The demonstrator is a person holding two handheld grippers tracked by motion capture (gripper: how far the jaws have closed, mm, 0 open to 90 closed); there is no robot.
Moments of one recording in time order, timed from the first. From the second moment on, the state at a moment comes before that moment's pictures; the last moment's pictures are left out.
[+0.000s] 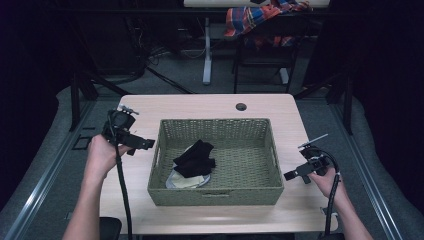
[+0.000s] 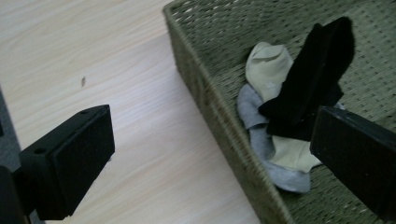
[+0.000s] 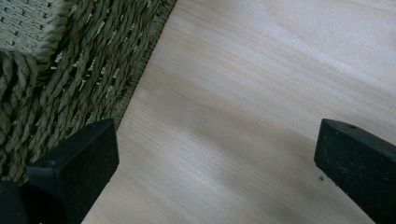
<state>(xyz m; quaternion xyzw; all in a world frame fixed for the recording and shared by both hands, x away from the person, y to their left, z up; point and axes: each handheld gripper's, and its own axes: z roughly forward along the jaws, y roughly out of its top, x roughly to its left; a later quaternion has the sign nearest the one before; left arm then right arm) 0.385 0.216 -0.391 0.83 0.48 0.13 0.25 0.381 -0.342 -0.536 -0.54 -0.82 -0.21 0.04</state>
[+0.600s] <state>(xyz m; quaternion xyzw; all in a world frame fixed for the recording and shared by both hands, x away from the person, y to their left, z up) 0.405 0.146 -0.394 0.88 0.41 0.09 0.24 0.380 -0.341 -0.538 -0.55 -0.81 -0.22 0.04</state>
